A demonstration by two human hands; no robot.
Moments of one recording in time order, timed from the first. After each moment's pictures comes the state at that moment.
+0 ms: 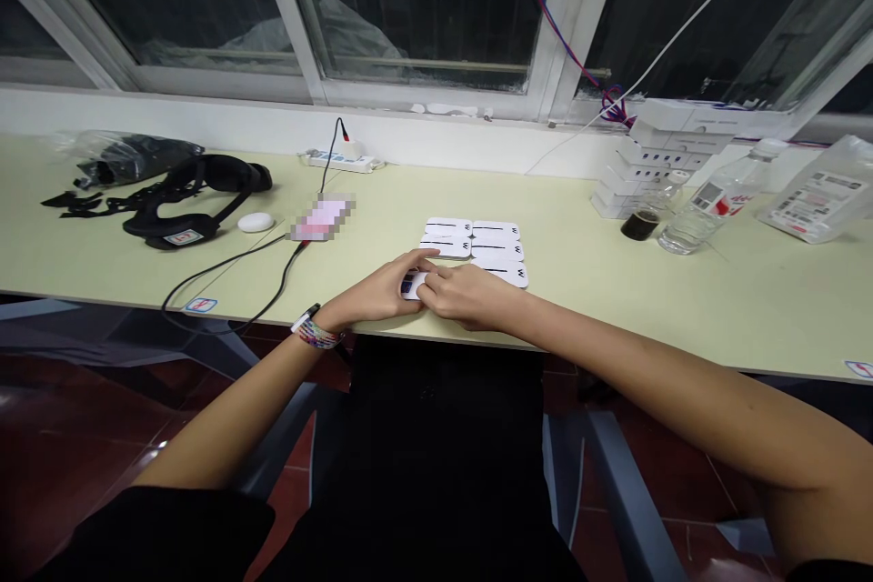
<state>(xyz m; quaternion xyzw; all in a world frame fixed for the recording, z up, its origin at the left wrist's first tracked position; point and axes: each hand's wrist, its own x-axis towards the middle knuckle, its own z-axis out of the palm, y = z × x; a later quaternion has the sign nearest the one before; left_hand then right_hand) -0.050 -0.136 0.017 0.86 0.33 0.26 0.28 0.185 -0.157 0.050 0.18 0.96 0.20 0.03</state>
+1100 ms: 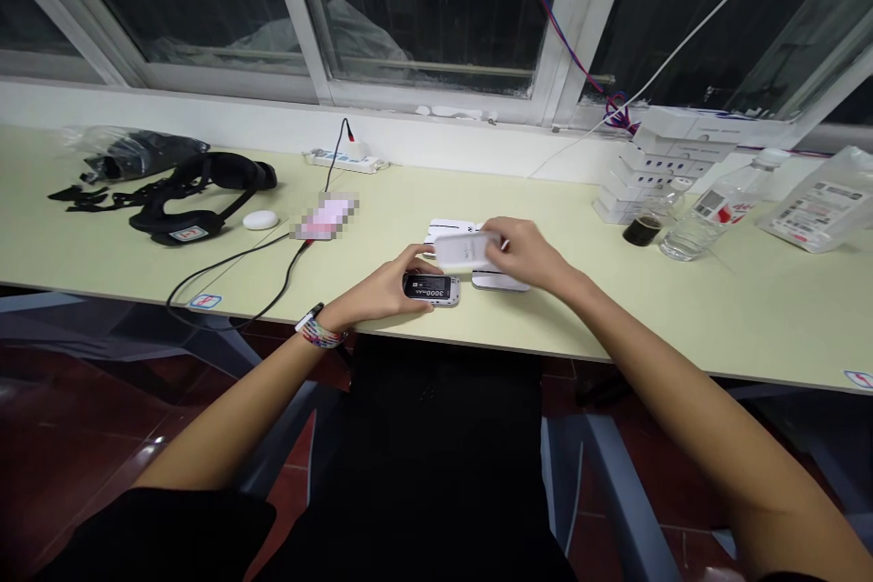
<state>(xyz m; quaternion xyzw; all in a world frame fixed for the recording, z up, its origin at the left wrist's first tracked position) -0.049 -0.143 0.023 0.82 0.37 0.28 0.35 0.252 -0.113 0.066 0.41 0.86 -0.12 -0.29</state>
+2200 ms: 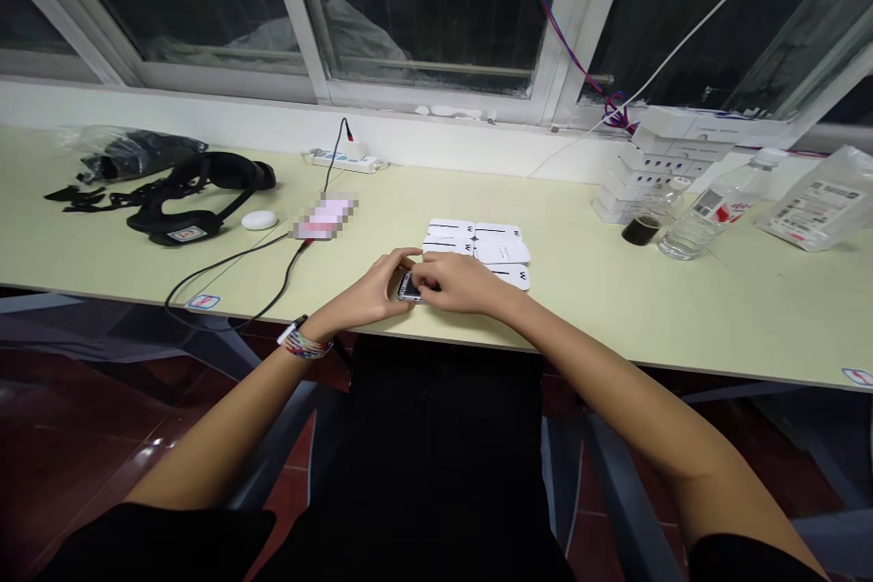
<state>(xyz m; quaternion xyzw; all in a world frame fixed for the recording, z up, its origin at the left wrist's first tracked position) -0.069 -0.151 0.014 0.83 0.42 0.27 0.26 0.169 -0.131 0.044 0.29 0.93 -0.15 -0.17</state>
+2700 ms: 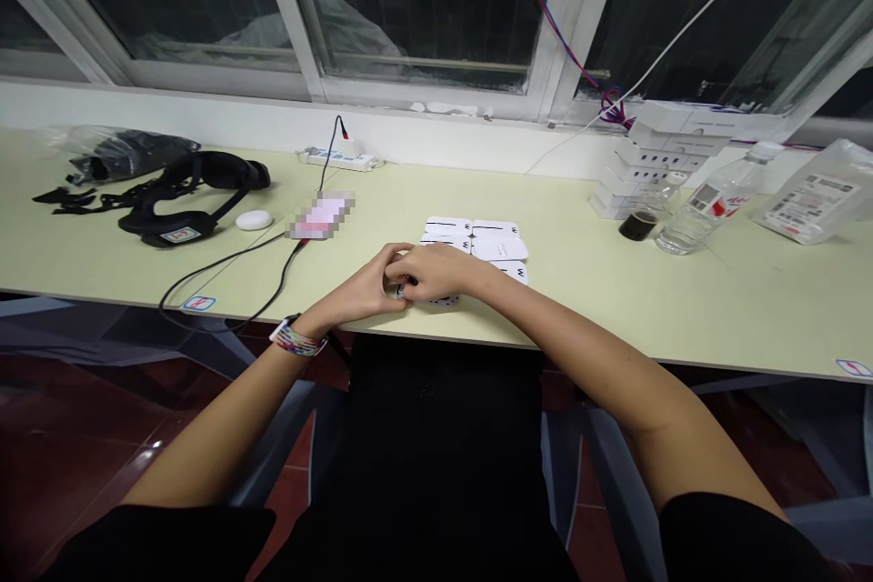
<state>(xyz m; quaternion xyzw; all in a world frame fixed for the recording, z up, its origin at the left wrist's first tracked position) -0.077 -0.136 0.000 0.79 0.38 0.31 0.37 0.133 -0.108 0.057 0.22 0.97 -0.13 -0.06</state>
